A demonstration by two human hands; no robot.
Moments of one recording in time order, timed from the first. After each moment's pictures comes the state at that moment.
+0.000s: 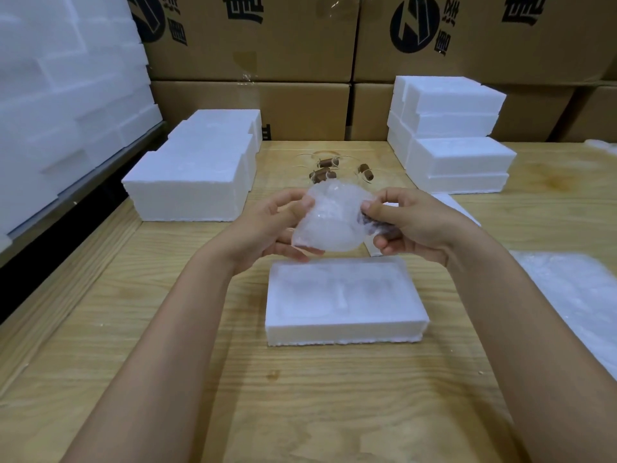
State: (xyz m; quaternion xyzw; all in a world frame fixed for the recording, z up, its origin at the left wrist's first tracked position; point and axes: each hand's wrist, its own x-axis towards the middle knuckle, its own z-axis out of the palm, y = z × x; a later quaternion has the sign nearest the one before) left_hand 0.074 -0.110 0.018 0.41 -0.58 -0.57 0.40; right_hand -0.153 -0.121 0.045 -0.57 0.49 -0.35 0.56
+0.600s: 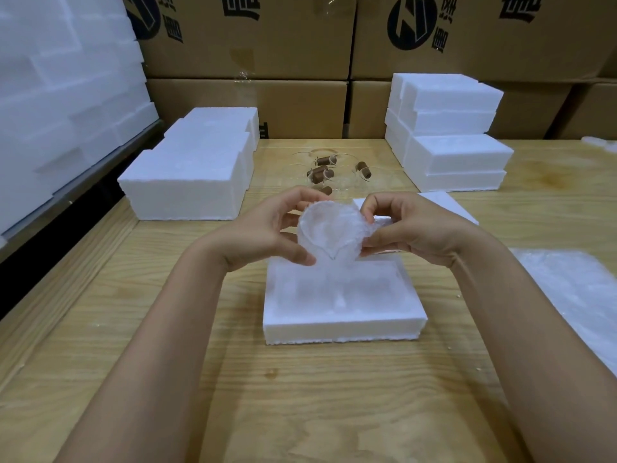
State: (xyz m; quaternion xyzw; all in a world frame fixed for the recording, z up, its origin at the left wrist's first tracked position) left_hand 0.074 -0.102 0.032 0.40 -0.69 -0.51 0.32; right_hand -0.163 -0.121 0.038 -0.65 0.39 -0.30 0.58
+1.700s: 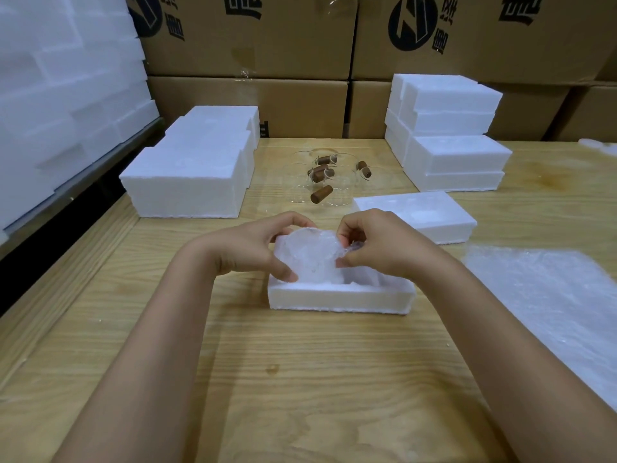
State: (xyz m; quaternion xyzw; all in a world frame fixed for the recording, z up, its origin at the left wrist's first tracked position) left_hand 0.093 -0.104 0.021 0.50 -0.72 -0.45 0.14; right_hand -0.128 -0.109 0.024 -0.80 0.51 -0.20 0.26
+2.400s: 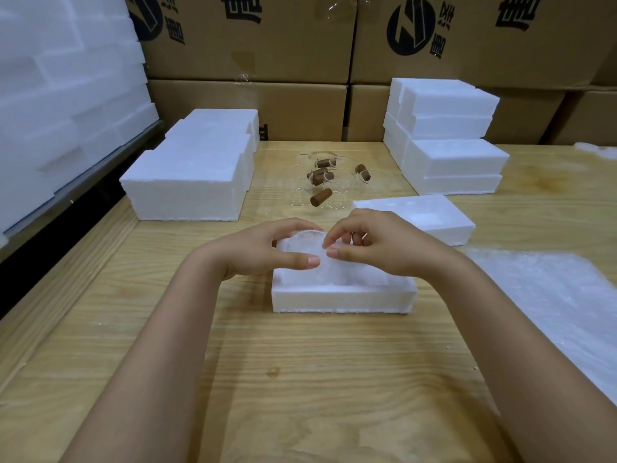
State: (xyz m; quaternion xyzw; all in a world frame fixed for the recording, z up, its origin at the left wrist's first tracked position) left_hand 0.089 -0.109 0.010 0.51 -0.73 -0.42 0.17; right_hand -0.135 -0.111 0.029 -0.84 0.44 -0.18 0.26
